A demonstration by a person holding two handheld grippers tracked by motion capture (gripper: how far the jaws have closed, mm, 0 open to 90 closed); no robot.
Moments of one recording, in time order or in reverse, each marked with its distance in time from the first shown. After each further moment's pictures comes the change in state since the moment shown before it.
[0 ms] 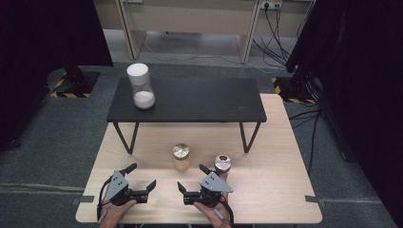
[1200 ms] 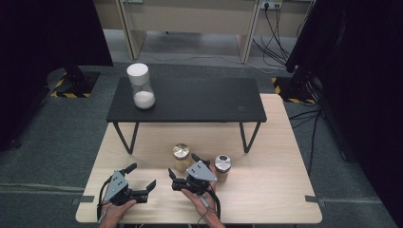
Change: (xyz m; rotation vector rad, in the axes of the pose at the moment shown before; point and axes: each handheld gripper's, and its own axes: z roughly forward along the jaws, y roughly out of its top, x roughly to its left) left arm 0.000 0.000 0.000 -0.001 -0.001 -0.002; right arm 0.007 0.018 0.045 0.008 -0.110 -0.037
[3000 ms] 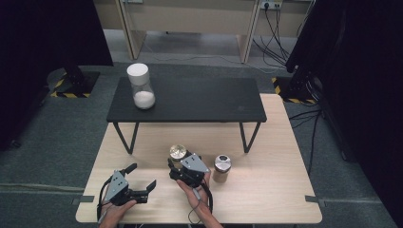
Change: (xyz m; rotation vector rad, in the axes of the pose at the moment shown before) left arm -0.001 0.000 0.000 0.000 -0.002 0.008; right arm 0.004 0.012 0.022 0.073 -0.050 0.023
